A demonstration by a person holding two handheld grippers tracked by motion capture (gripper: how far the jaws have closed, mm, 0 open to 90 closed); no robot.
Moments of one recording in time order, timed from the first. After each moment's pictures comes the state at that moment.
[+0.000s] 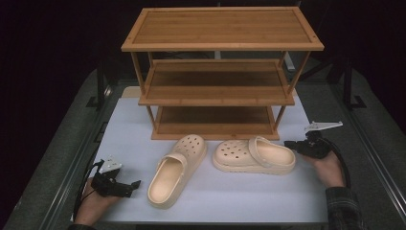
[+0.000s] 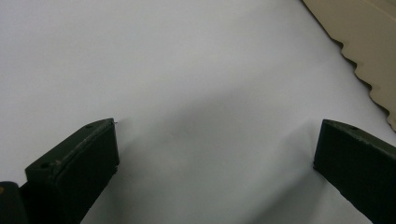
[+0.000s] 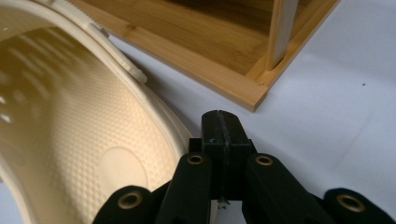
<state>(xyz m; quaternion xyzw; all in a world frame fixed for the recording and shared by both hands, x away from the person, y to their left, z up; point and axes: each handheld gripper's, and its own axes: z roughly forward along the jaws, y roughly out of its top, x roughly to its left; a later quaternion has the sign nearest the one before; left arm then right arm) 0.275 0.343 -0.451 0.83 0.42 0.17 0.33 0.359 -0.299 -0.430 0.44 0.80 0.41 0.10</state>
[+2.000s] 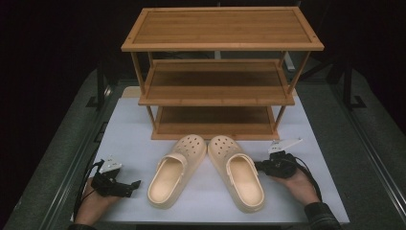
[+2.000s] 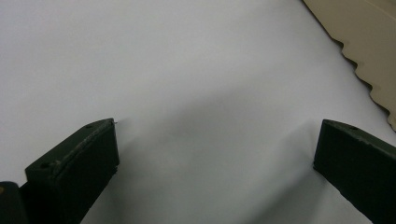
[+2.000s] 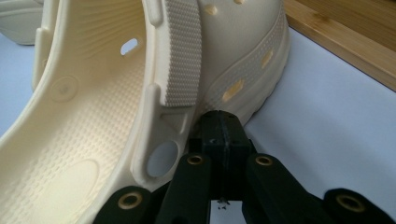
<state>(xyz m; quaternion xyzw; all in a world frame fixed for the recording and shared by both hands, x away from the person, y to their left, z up) 0.275 0.343 -0.451 0.83 0.42 0.17 0.32 0.314 -0.191 -0.431 0.31 0.86 0.41 0.04</state>
